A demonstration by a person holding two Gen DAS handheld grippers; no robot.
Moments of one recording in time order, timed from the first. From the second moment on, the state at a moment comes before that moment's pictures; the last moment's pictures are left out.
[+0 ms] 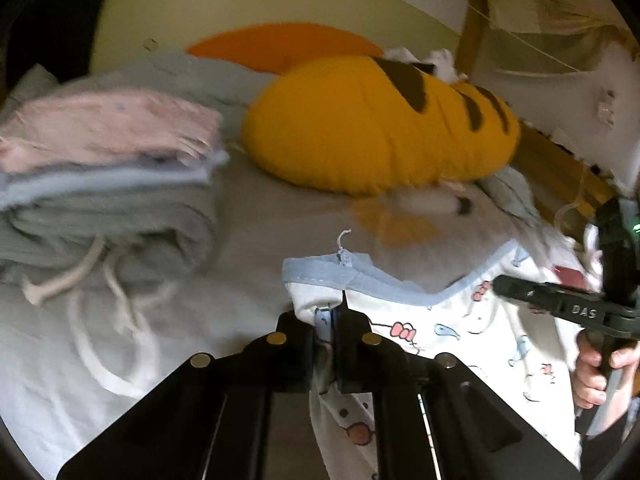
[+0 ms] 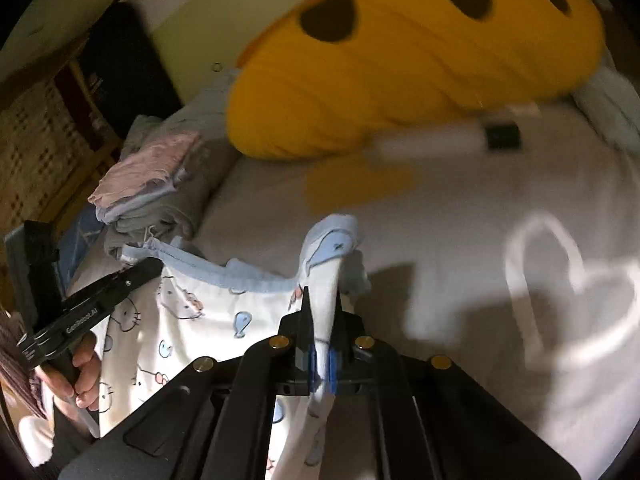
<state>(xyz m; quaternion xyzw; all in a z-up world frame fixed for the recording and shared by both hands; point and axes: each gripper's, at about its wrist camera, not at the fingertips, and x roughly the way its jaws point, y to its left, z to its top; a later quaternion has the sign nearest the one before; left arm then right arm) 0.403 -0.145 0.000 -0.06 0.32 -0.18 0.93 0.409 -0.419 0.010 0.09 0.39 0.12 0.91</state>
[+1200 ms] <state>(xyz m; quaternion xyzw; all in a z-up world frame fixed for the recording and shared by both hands) 0.410 -0.132 -0.017 -0.02 0.24 -0.03 0.97 0.429 -0.390 -0.001 0.00 0.31 0.01 0.95</state>
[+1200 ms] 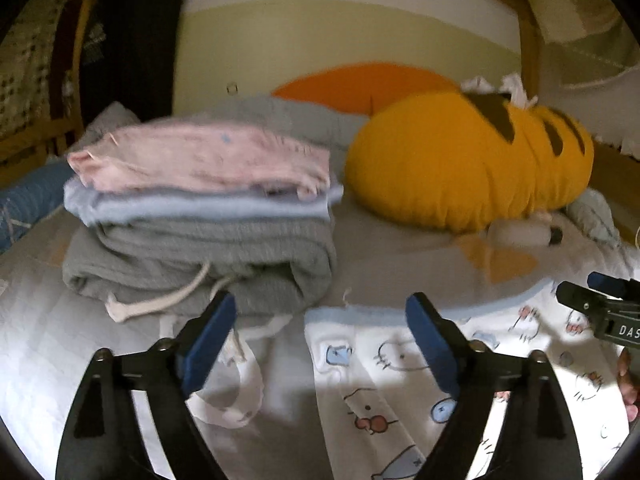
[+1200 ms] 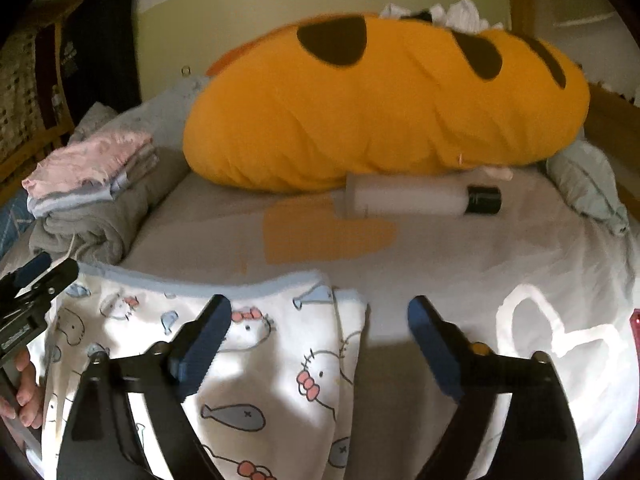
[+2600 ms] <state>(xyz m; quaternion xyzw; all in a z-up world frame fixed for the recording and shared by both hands) 0.235 -0.152 0.107 0.02 0.06 -0.10 0.99 0.208 -0.363 0.144 -0.06 0.15 -0.03 0.99</state>
